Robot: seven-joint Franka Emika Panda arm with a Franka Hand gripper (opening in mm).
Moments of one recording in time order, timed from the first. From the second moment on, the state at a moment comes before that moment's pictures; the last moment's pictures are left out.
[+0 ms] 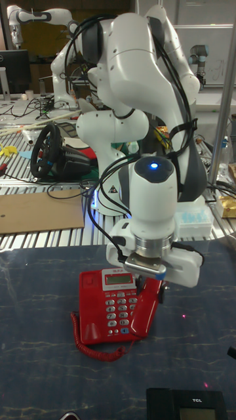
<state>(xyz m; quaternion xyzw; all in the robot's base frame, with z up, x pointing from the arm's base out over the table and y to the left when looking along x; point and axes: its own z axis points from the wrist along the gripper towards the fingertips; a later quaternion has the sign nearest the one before) 0.576 0.089 0.160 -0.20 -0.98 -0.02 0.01</state>
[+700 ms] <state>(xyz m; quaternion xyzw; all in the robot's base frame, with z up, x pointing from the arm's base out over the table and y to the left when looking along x) 0.576 0.088 0.159 -0.23 -0.97 -0.02 -0.01</state>
